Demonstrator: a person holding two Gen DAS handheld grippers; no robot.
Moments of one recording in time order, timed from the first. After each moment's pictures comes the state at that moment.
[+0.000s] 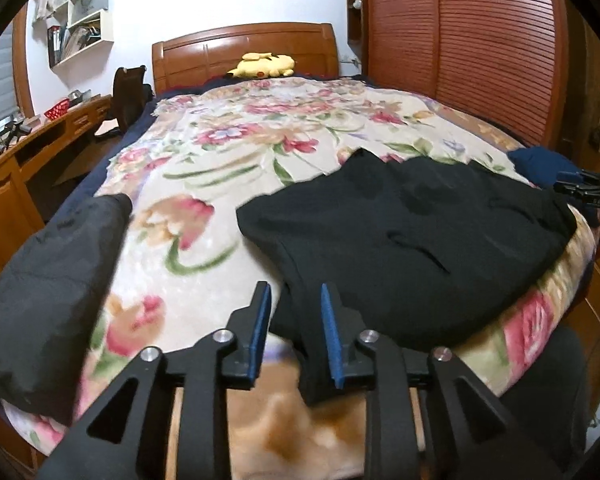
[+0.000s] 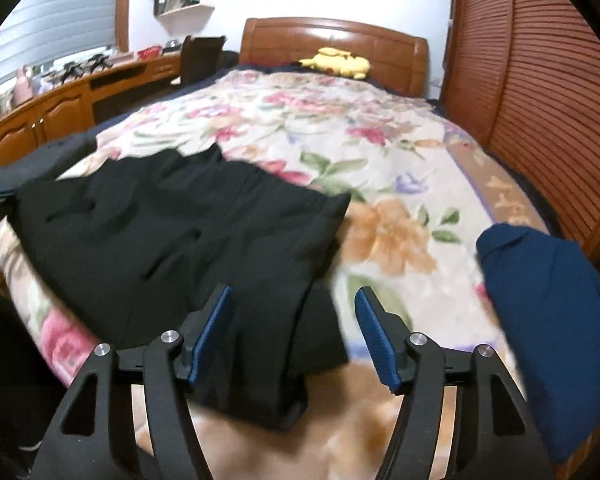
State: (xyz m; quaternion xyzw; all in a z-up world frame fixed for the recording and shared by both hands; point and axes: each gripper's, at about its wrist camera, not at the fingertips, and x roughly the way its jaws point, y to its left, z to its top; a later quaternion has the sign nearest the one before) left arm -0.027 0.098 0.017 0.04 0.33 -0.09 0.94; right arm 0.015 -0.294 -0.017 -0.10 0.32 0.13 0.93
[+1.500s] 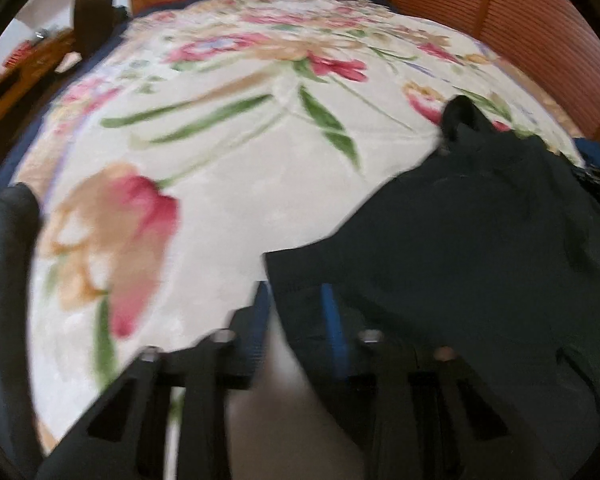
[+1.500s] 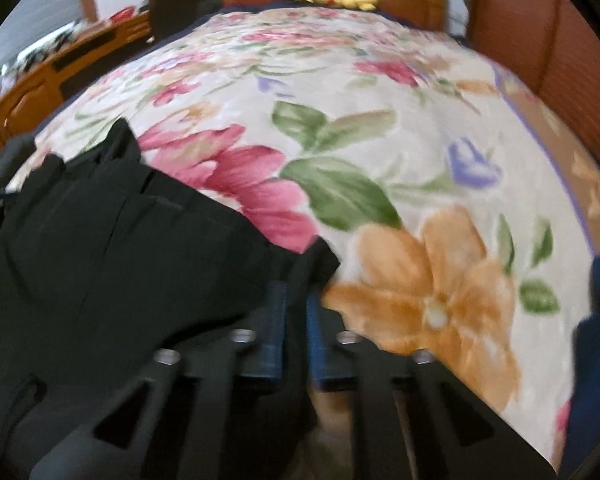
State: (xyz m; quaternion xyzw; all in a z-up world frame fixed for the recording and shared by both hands) left arm 0.186 0.112 -0.071 0.02 0.48 -0.10 0.87; right arm 0.218 -0.279 -0.089 -0.10 0.42 0.15 0.89
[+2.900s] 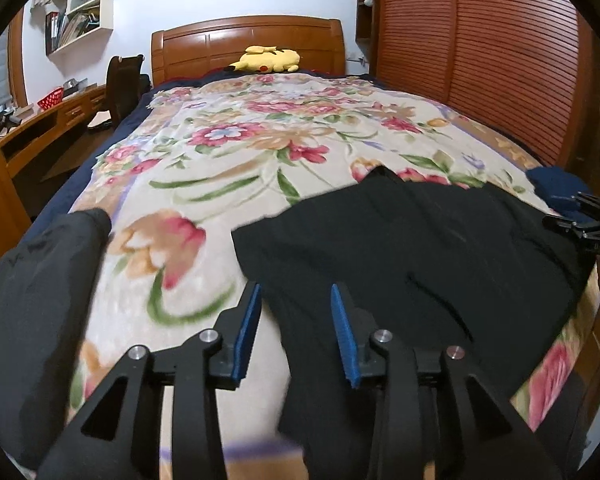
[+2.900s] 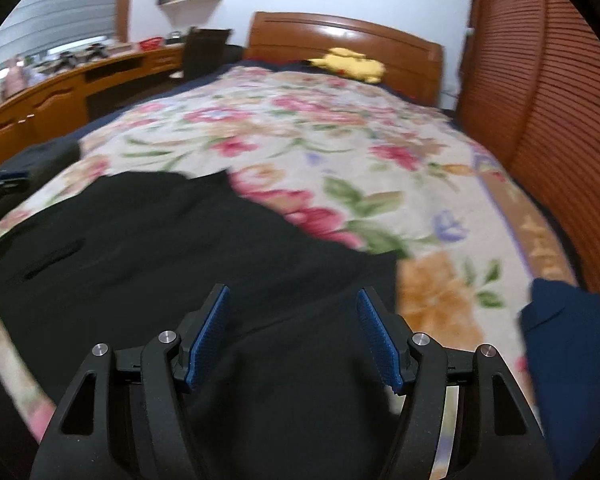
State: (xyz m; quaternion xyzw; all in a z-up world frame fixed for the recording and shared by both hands) left arm 0.040 0.097 0.008 0.02 0.34 -0.09 0.93; right arm 0.079 -0.197 -0.029 -0.12 0.33 0.16 0.92
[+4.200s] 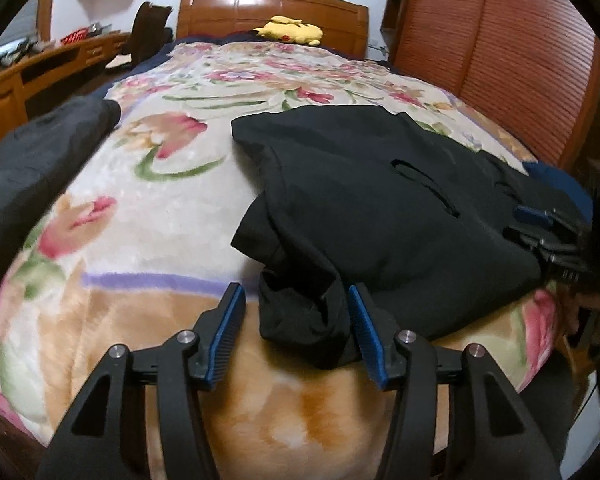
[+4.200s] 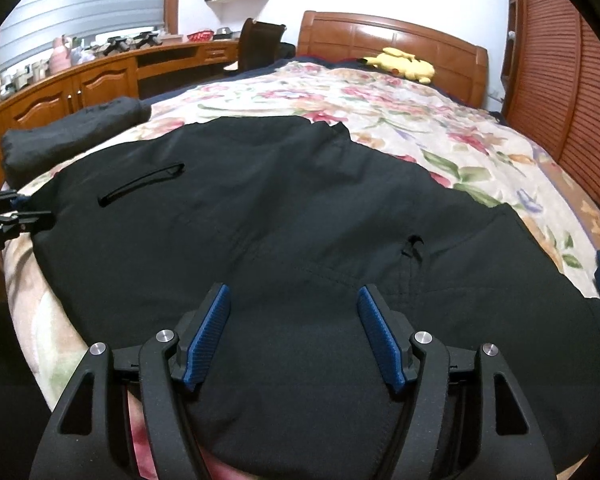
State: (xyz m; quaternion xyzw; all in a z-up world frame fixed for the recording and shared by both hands) left arm -0.032 0.093 -0.062 -0.07 0.38 -0.07 0.92; right arm 0.030 -0.132 -0.101 -0.12 0.32 0.21 0.92
